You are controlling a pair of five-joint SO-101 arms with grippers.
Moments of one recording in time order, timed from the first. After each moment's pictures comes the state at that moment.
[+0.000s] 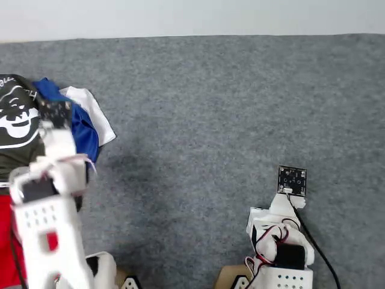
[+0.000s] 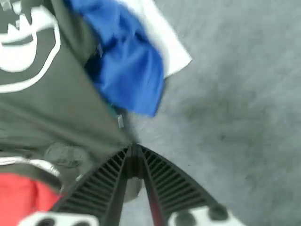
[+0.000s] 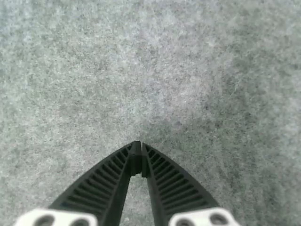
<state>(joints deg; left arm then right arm) -21.5 -39.3 41.6 72.4 -8.6 2.0 -102.9 95.5 74.2 -5.1</state>
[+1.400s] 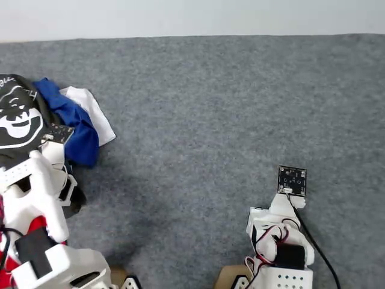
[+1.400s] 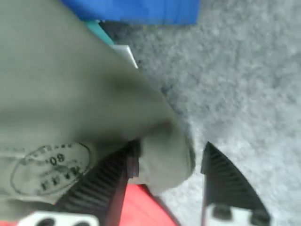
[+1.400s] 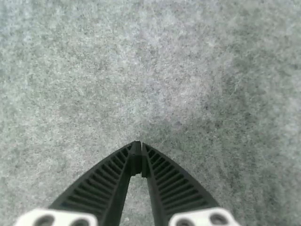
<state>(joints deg) -36.1 -1.8 38.7 63.8 -36.1 2.0 -102.9 95.5 74.2 -5.1</state>
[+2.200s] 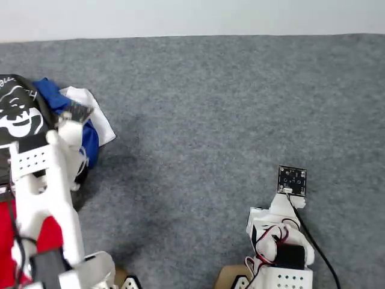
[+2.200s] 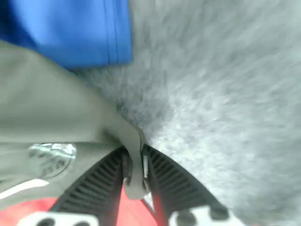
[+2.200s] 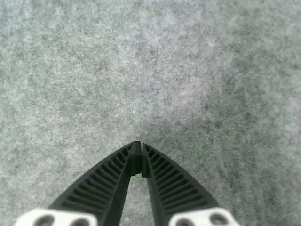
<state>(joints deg) -20.8 -16.2 26.5 85.1 -26.0 2.0 -102.9 95.5 74.2 -5.1</state>
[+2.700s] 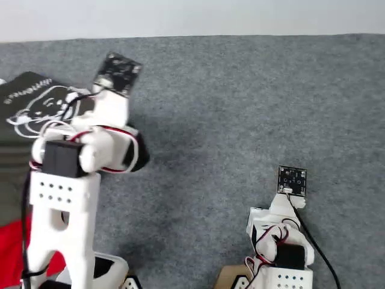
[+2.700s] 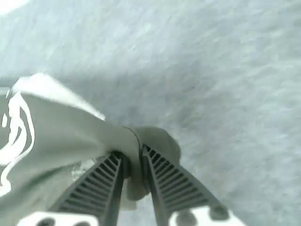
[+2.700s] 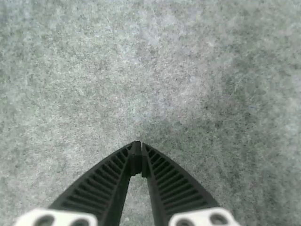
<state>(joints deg) 10.5 -30.1 7.0 89.8 -6.9 2.0 -102.9 95.5 74.2 -5.1</state>
